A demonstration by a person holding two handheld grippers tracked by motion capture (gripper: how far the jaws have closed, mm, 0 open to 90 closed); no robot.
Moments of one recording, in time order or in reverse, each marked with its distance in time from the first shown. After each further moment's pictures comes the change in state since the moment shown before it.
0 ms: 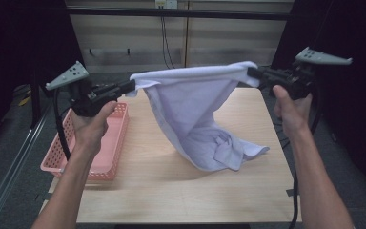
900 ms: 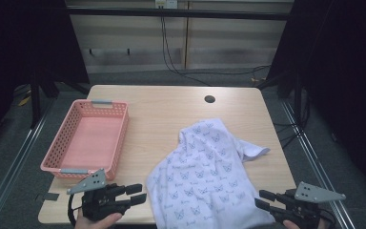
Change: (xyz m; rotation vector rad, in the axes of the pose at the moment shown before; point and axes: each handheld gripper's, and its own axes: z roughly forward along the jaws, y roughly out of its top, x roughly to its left) left arm -0.071 -0.198 -0.061 0.350 -0.212 -0.203; right arm 0.090 -0.238 -0.136 0.382 0.041 0.107
